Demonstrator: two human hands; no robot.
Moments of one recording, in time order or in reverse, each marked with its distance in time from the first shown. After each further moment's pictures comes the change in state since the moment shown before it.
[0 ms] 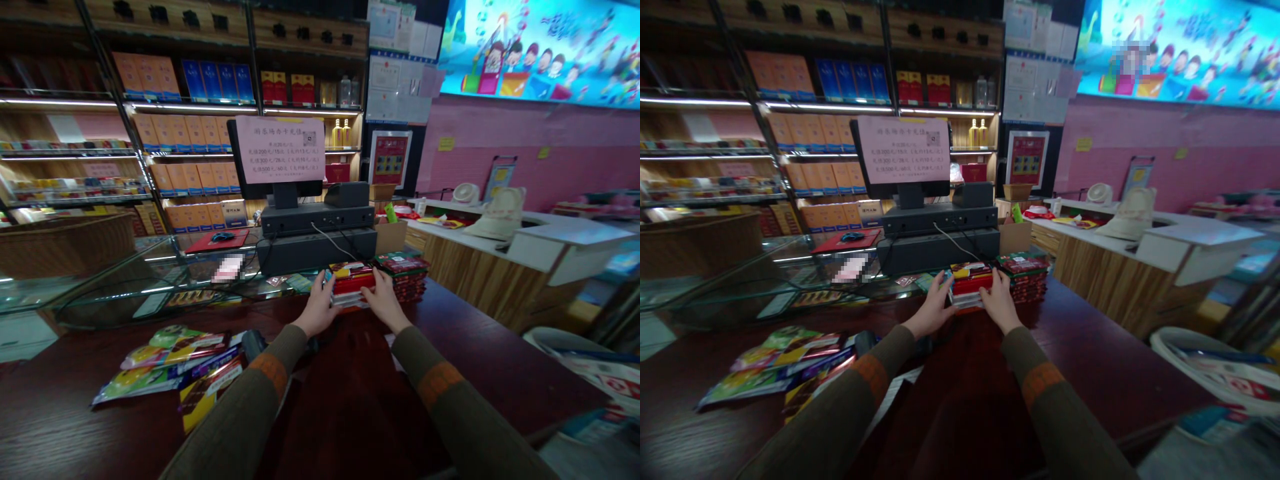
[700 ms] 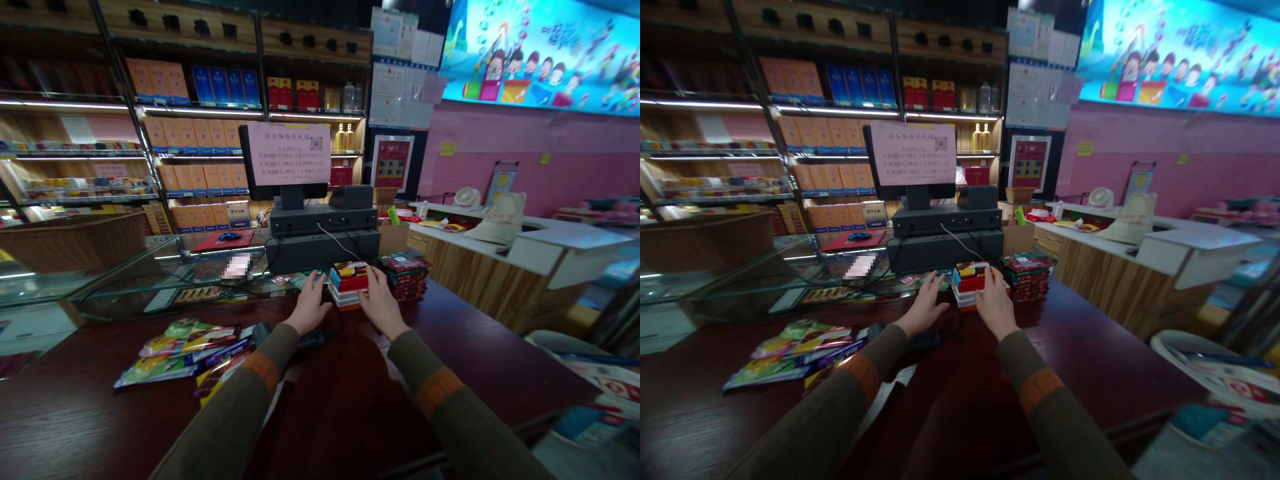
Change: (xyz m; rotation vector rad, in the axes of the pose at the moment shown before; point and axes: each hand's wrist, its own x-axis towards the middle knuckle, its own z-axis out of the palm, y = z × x) left_hand -0.023 0.001 -0.034 0.125 0.082 -0.034; right_hand -0.031 -0.065 -0.014 -0.292 -0.037 -0.122
